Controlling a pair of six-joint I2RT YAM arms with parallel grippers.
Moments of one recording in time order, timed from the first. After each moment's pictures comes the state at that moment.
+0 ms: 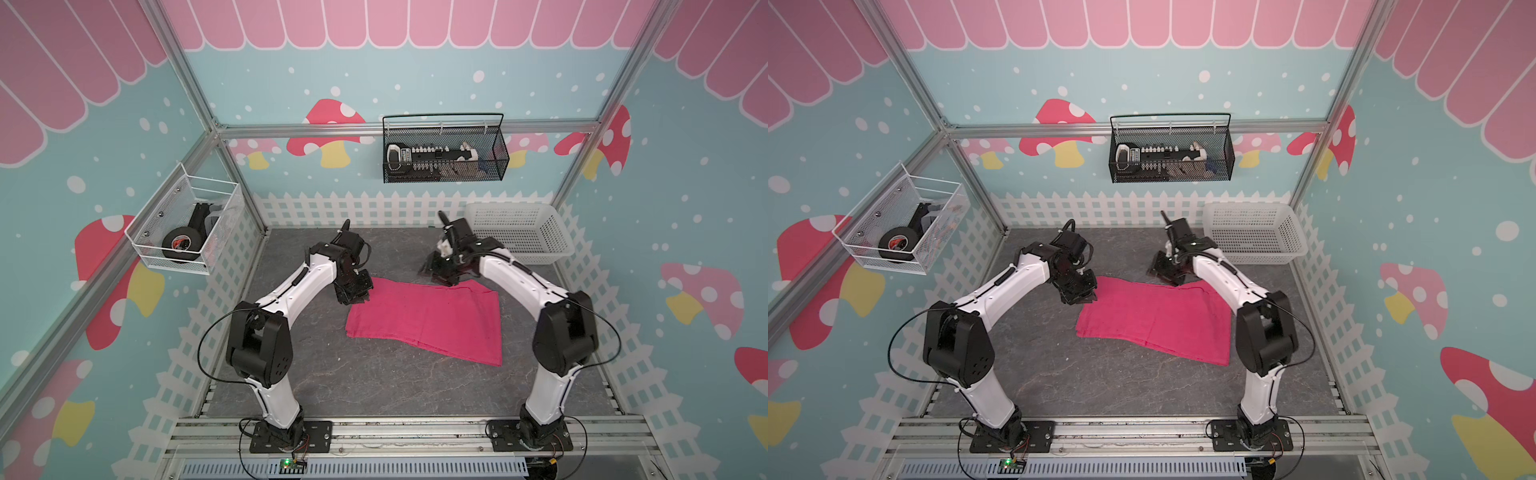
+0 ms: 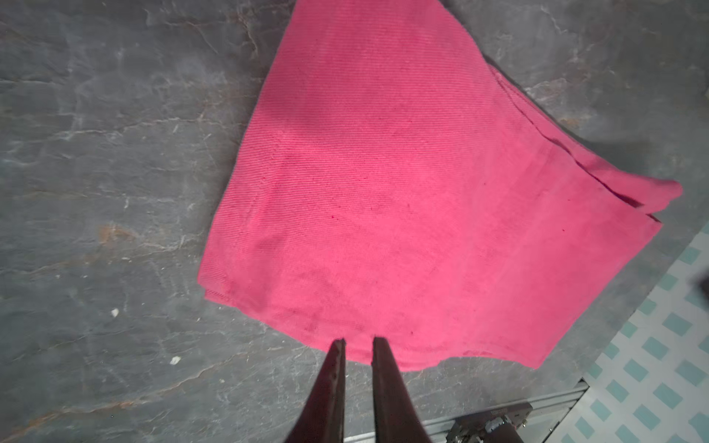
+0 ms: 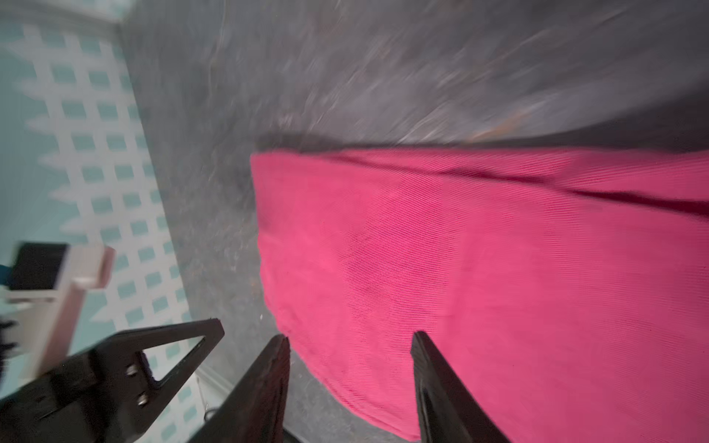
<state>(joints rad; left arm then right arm) -0.36 1.80 1.50 -1.04 0.25 -0.71 0.34 1.77 1.56 -0.80 -0.33 0.70</state>
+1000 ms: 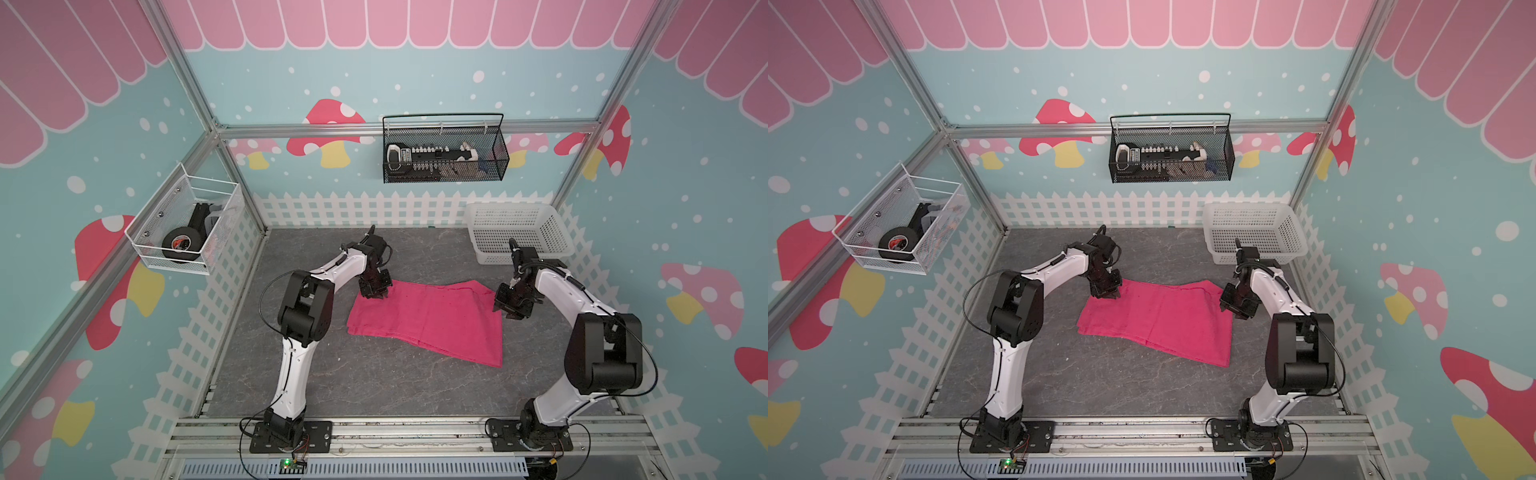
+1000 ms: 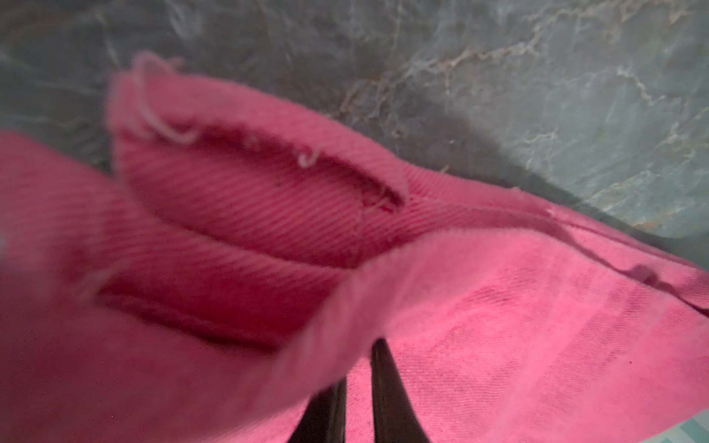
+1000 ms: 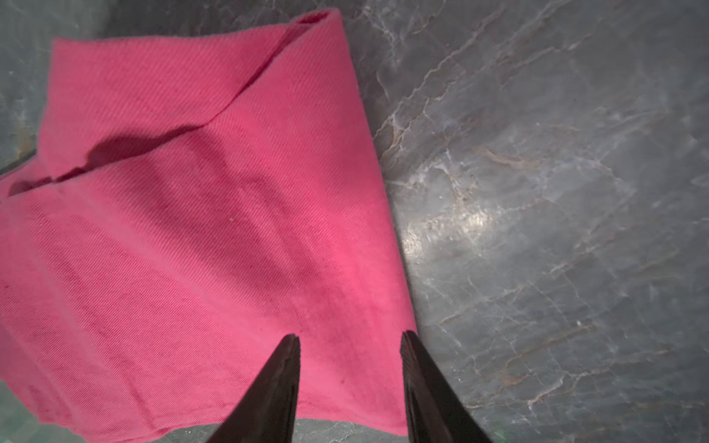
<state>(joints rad) -0.40 2.24 1.77 -0.93 0.27 -0.64 -0.01 1.67 1.23 -1.00 -0.14 0.48</state>
